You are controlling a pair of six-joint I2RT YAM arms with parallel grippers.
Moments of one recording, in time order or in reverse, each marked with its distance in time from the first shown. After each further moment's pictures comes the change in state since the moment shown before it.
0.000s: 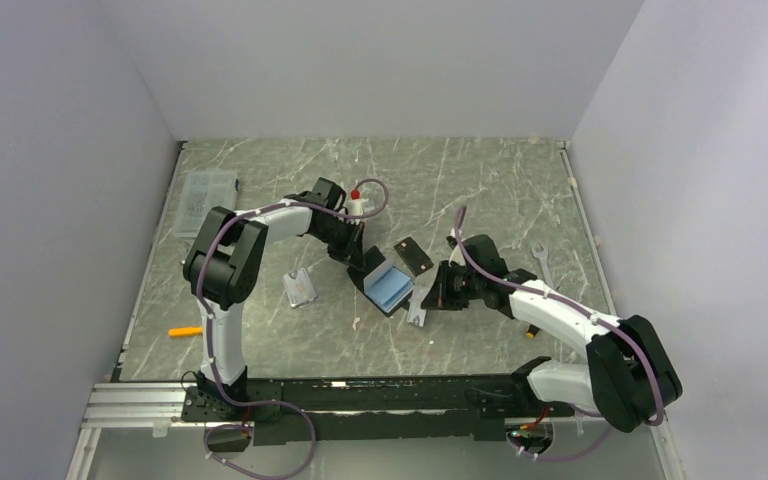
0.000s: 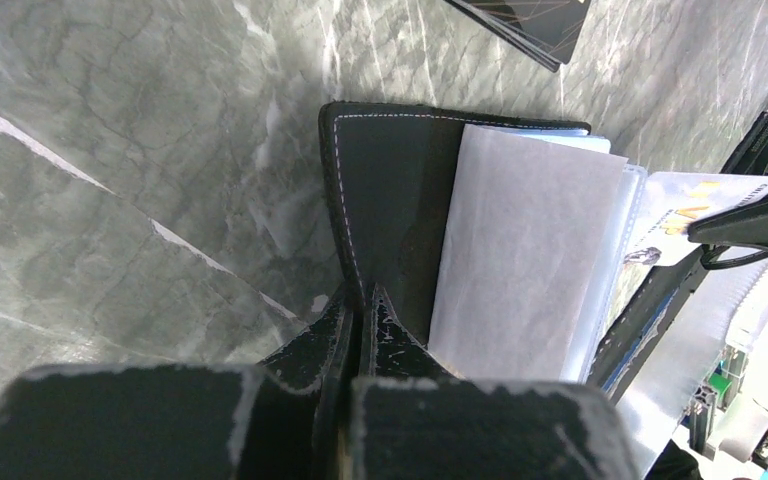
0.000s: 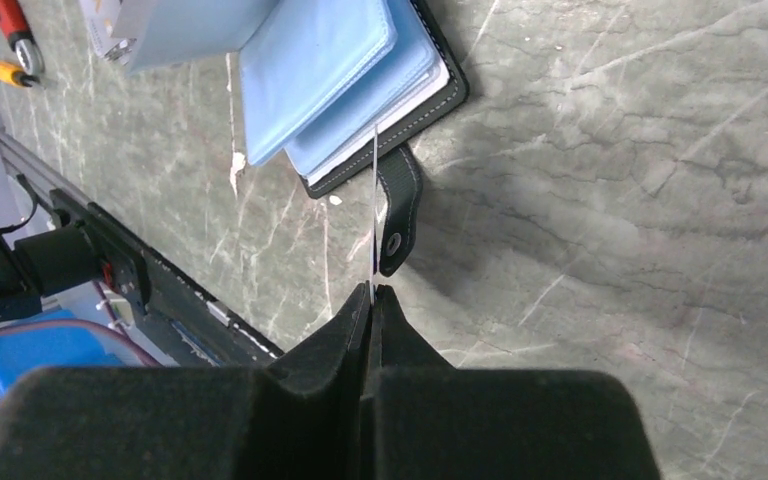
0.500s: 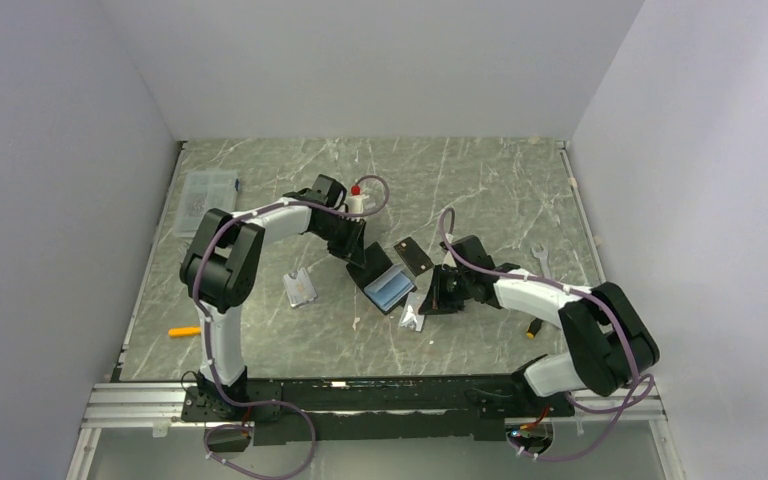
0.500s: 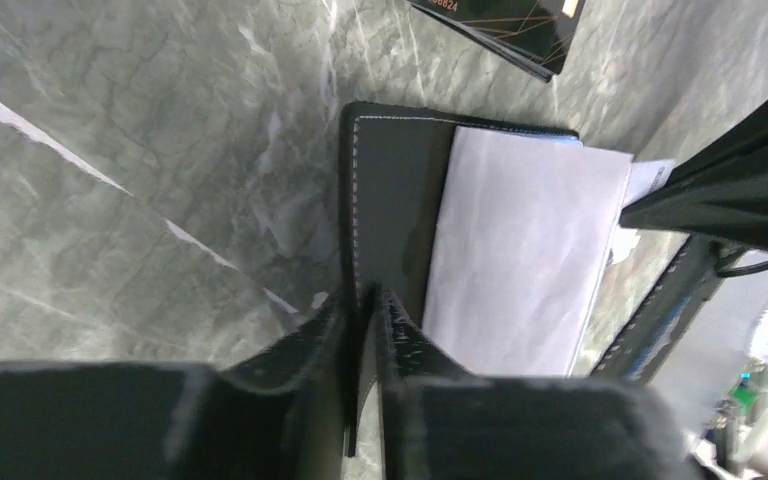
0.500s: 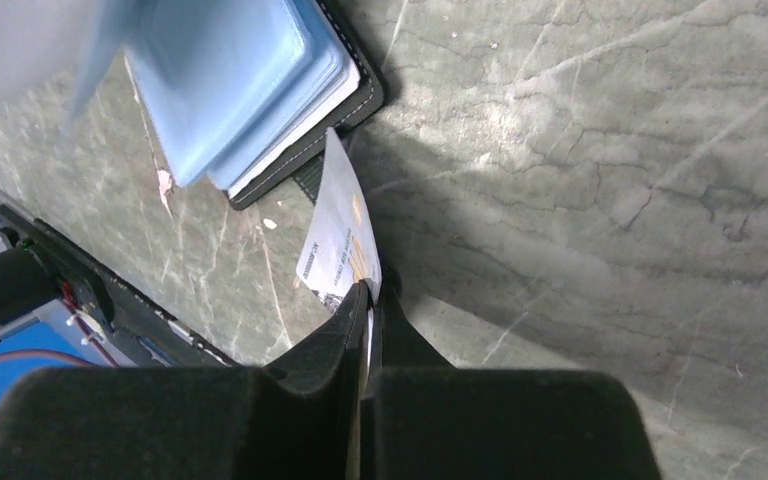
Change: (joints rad) left arm -0.006 -0.032 0.001 -0.006 -0.052 0.012; right arm 0.006 0.204 0.032 0.029 0.013 0.007
